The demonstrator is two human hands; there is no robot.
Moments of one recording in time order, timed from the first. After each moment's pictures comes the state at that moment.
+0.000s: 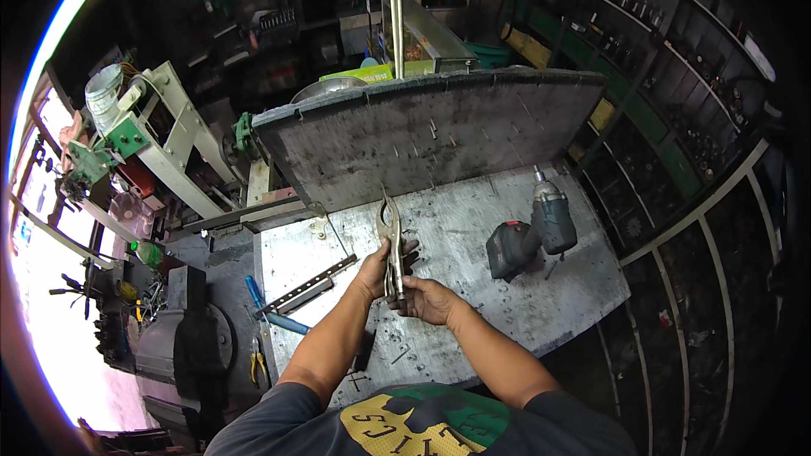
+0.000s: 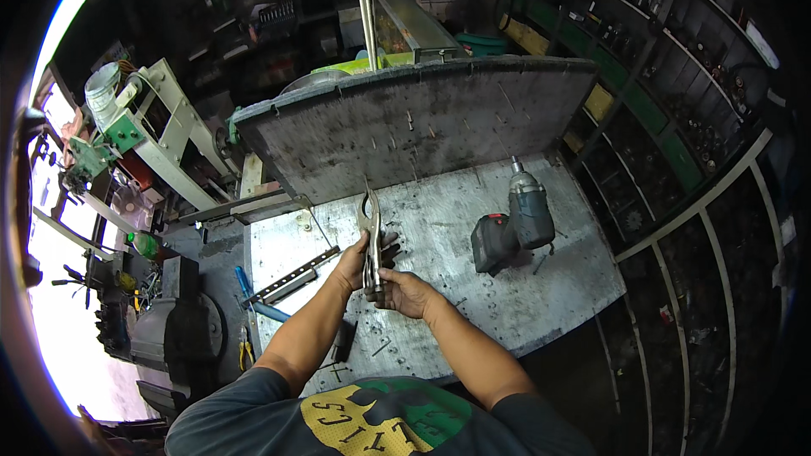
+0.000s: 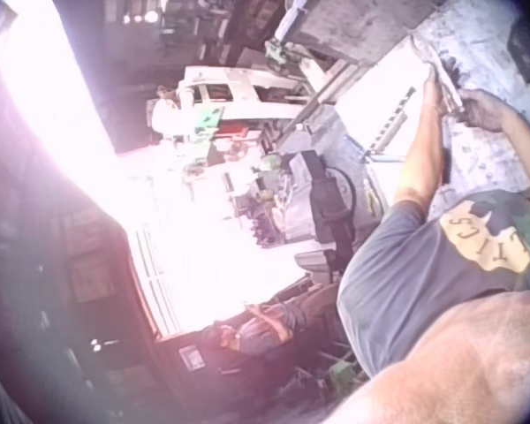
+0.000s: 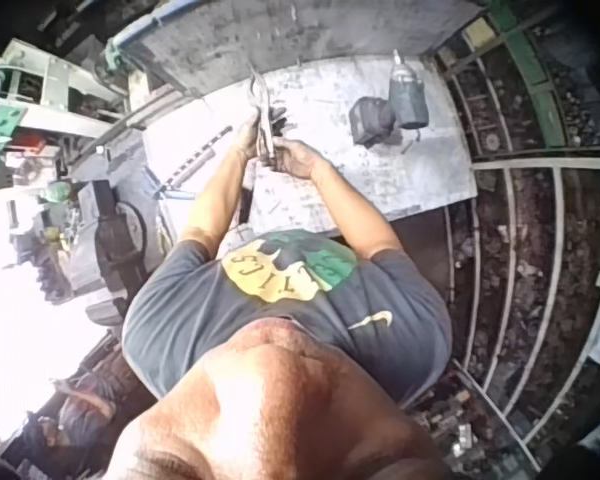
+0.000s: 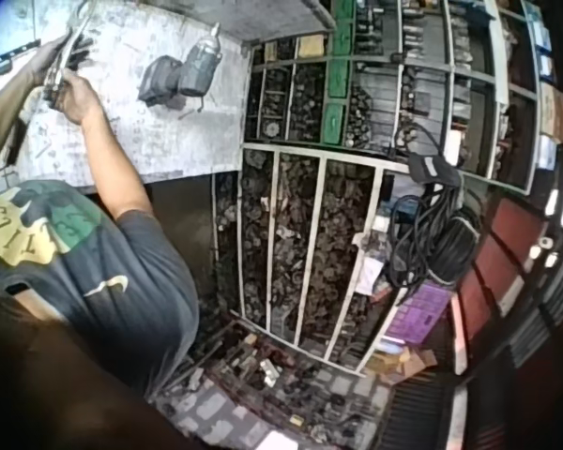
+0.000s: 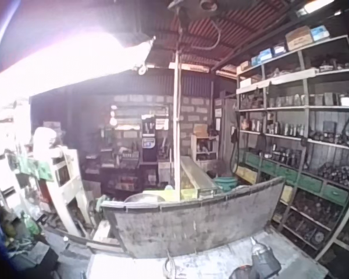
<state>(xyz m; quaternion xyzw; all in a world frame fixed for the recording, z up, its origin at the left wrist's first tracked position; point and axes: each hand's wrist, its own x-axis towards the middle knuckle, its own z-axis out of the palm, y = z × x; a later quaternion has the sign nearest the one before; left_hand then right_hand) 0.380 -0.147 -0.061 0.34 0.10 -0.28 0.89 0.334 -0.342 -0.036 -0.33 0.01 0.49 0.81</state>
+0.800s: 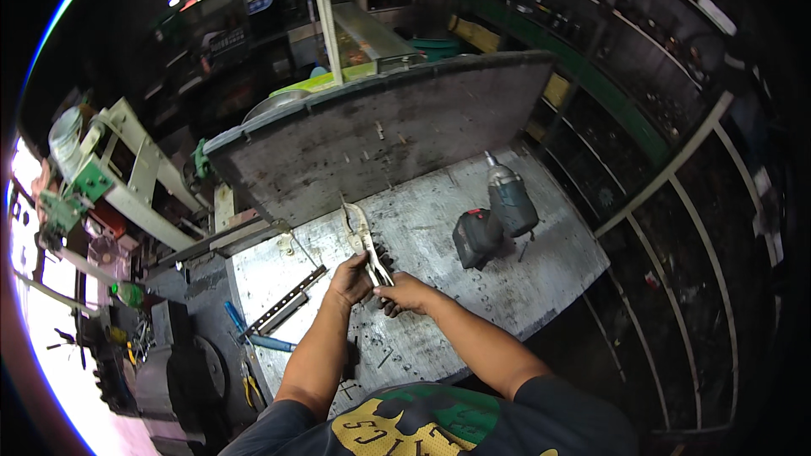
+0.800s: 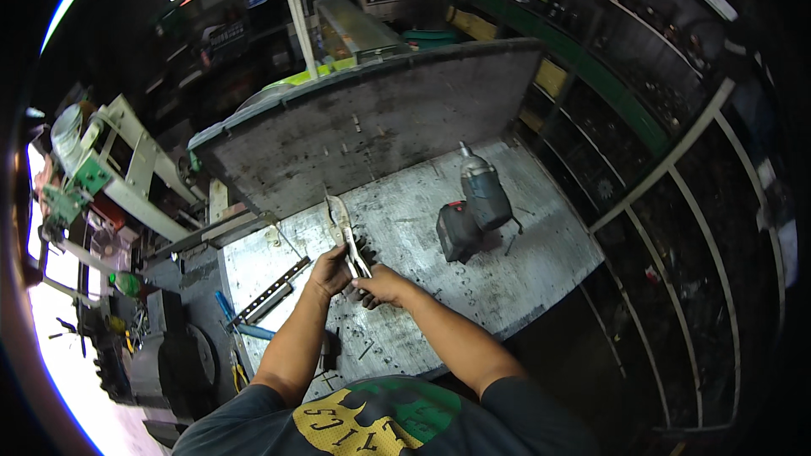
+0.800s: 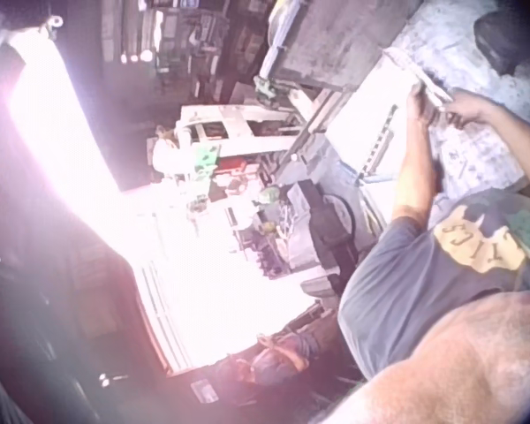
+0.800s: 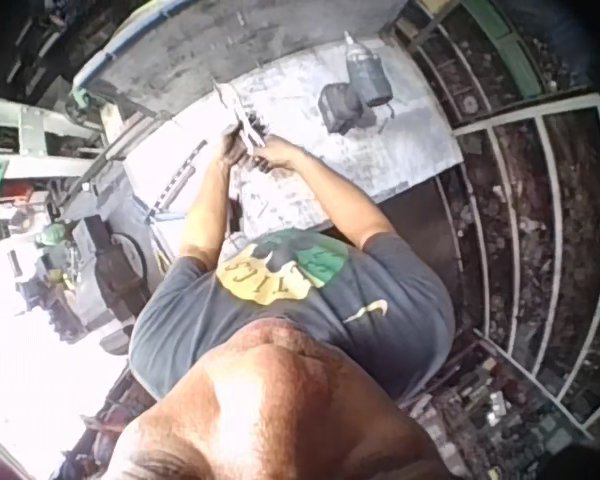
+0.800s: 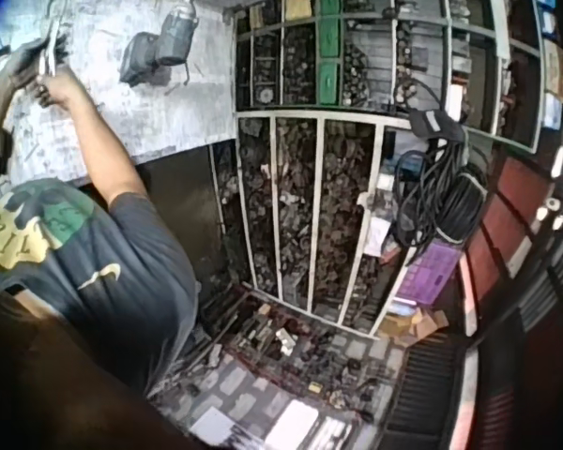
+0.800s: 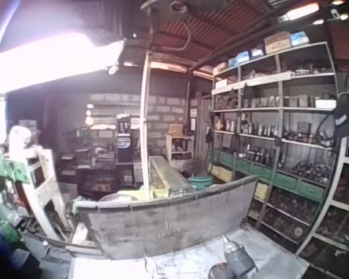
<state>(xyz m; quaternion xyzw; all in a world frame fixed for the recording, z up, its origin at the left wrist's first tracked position) 0.384 -0.160 -0.063 0.25 0.10 -0.28 0.92 0.341 -0.346 -0.014 -0.62 0.01 0.43 0.66</state>
